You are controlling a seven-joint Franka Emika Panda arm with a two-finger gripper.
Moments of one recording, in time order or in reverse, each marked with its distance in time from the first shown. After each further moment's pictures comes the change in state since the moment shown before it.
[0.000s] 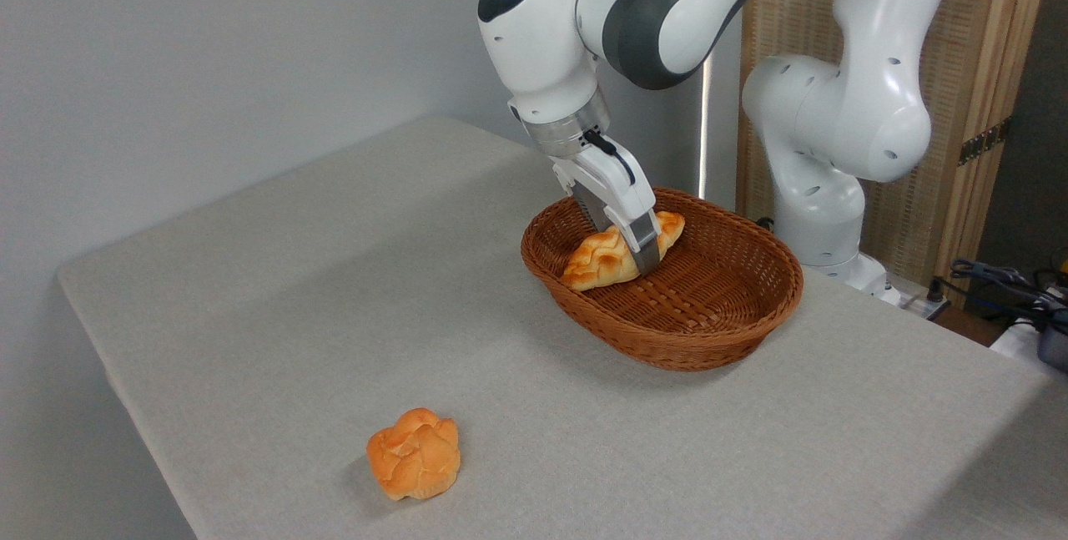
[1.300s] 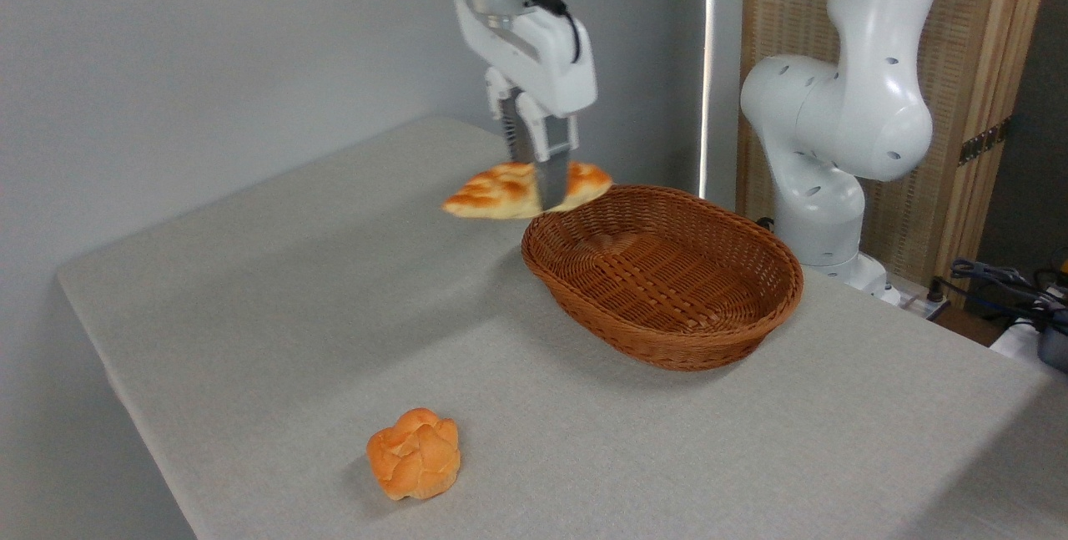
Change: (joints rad) arm 0.035 0.081 0.081 0.438 0.045 -0.040 0.087
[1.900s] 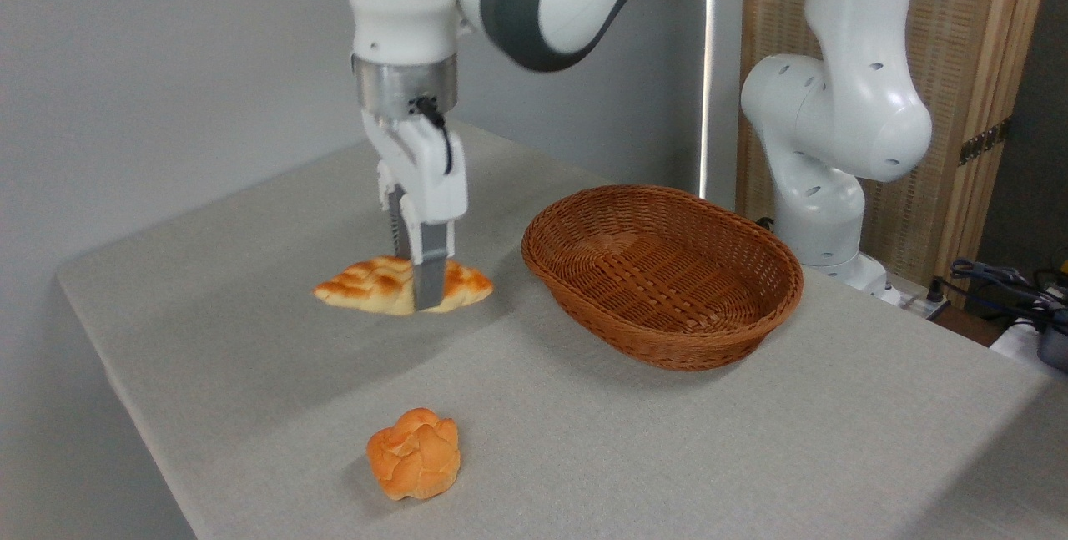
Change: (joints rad) arm -0.014 0.287 -0.051 0.033 0.000 0.425 0.000
